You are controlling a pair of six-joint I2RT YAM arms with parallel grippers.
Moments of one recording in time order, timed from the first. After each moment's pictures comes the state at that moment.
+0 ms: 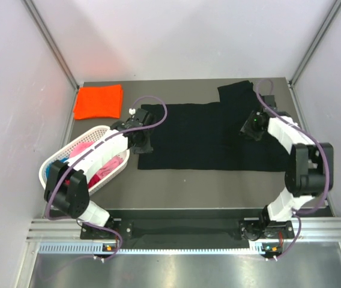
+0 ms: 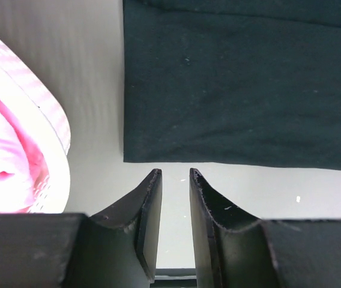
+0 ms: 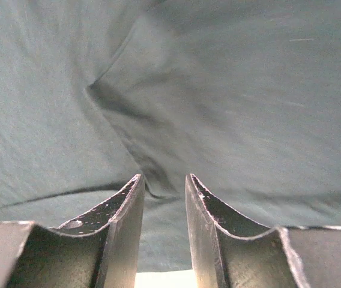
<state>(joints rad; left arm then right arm) -0.51 1.51 1.17 -0.77 -0.18 -0.56 0.05 1.69 1.16 -0.51 -0.06 0.60</state>
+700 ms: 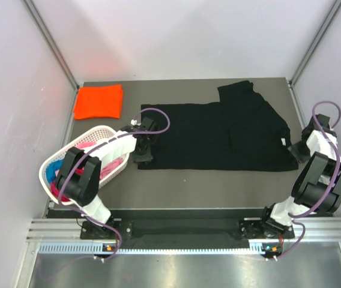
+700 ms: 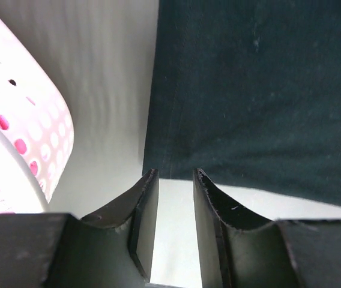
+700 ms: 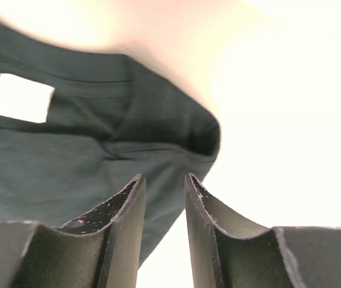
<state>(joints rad) -0.51 1.65 1.08 -0.74 -0.25 -0.60 -0.47 1.54 1.03 -0.71 0.17 0.67</state>
